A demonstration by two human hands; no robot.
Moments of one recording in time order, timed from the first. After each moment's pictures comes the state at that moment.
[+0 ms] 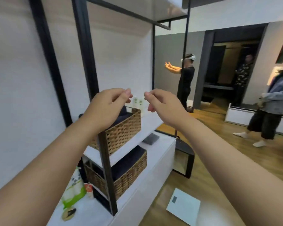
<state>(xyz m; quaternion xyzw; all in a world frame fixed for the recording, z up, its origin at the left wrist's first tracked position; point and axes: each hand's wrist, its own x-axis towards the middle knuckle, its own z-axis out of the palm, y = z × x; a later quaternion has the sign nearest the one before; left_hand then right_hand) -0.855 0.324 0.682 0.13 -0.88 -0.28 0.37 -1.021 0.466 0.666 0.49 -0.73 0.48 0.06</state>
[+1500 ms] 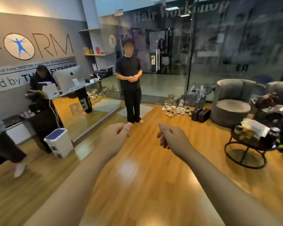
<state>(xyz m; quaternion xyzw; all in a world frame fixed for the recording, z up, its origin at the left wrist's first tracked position) -1.563 1.090 0.548 -0.51 -0.76 -0.40 -0.08 -1.373 1.234 0.499 -0.35 -0.76 0.43 0.34</state>
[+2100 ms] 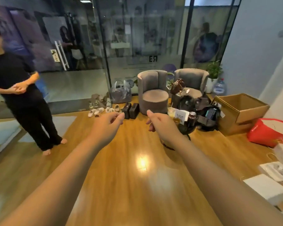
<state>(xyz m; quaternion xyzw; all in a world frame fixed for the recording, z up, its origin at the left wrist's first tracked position) -1.505 1.628 0.517 -0.71 -0.59 -0.34 -0.18 -1.276 1.639 0.491 -0.58 -0.64 0.29 0.41</state>
